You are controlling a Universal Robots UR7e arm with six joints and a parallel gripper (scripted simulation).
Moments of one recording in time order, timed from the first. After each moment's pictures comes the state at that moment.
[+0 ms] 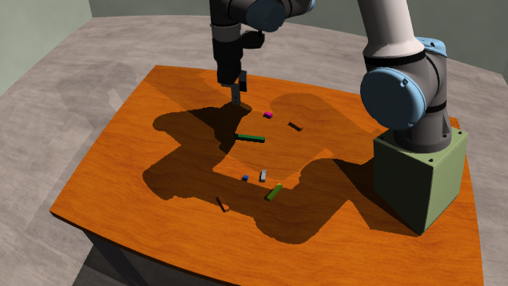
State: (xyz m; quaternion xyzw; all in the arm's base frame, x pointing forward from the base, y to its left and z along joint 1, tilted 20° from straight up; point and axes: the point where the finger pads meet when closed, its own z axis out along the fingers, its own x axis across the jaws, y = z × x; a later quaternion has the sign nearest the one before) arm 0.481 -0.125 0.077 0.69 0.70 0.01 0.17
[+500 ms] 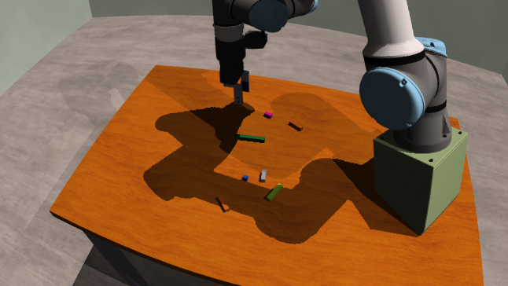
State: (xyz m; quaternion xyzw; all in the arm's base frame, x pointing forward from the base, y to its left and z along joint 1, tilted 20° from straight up) arm 0.475 -0.127 0.076 0.69 0.70 0.01 0.17
